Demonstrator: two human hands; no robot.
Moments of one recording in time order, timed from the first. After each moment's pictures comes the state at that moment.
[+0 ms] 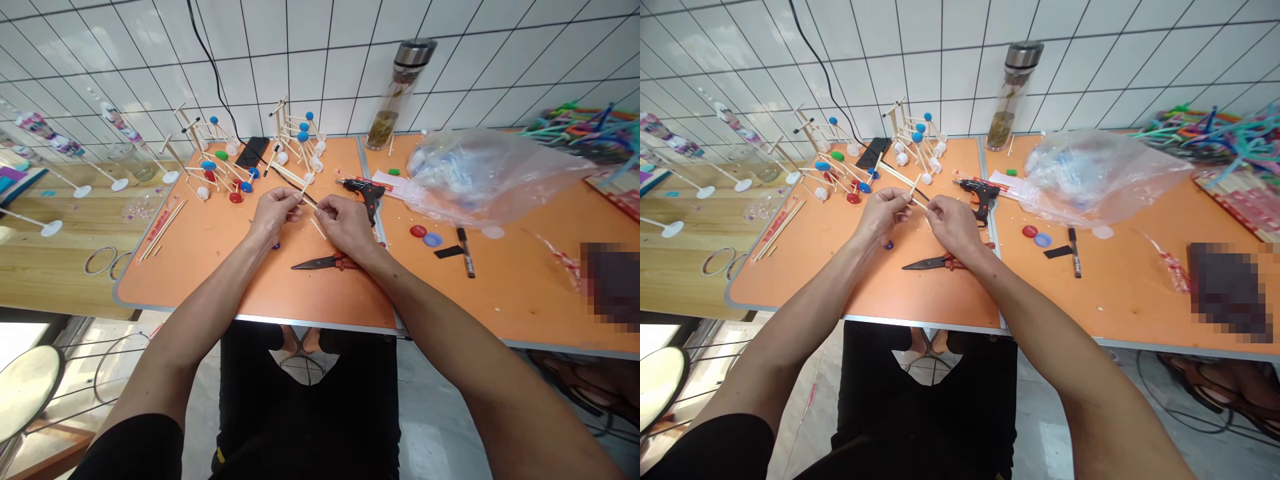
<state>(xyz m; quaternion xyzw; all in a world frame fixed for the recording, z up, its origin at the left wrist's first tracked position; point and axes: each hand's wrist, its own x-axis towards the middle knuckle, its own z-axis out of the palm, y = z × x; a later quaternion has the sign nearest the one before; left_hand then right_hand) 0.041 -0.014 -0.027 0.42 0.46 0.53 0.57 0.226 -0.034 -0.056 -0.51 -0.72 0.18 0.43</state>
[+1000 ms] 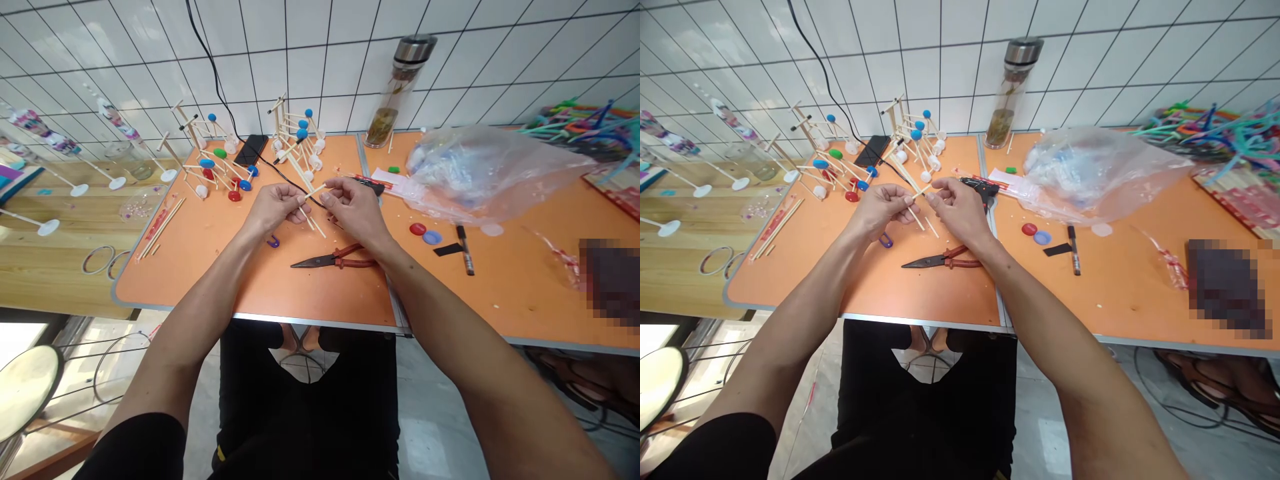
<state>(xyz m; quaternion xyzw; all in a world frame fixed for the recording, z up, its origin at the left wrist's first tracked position) 0.031 -0.015 -0.013 0.54 0.45 0.44 0.56 0.238 -0.024 -0.045 -0.49 -0.64 0.32 0.49</state>
